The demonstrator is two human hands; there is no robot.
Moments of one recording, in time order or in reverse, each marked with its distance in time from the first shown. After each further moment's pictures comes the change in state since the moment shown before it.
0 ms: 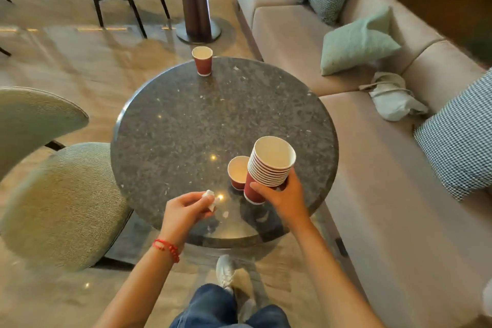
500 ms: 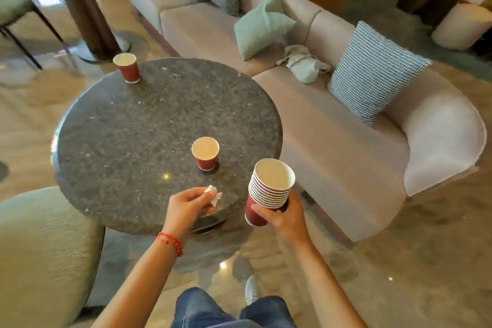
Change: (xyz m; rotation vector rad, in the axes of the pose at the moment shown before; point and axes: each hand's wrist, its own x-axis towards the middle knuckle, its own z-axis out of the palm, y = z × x) left_hand -0.033 -0.011 0.001 0.138 -0.345 -0.012; right_hand -0.158 0.034 0.012 0.066 0.414 0.110
